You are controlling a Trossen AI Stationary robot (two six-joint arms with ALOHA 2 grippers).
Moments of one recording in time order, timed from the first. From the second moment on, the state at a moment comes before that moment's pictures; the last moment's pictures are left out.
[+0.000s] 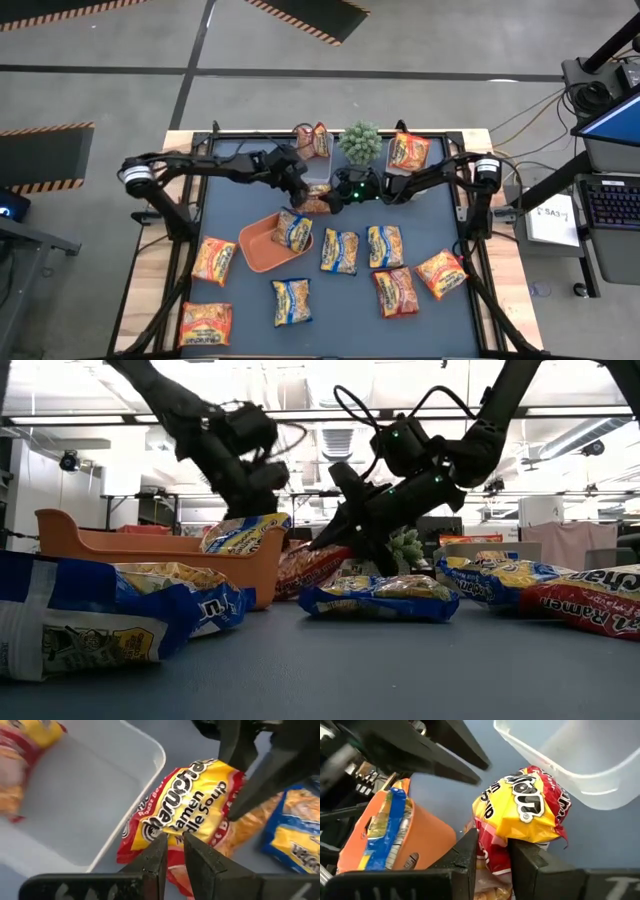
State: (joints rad) left arm 0.39 1.60 0.92 -0.16 0.15 -0.16; right arm -0.26 1.87 0.84 0.59 -0.17 0.72
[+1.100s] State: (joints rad) left arm 0.28 1.04 0.74 0.03 0.14 -0.05; right arm -0.38 1.69 1.48 -0.41 -0.13 -0.20
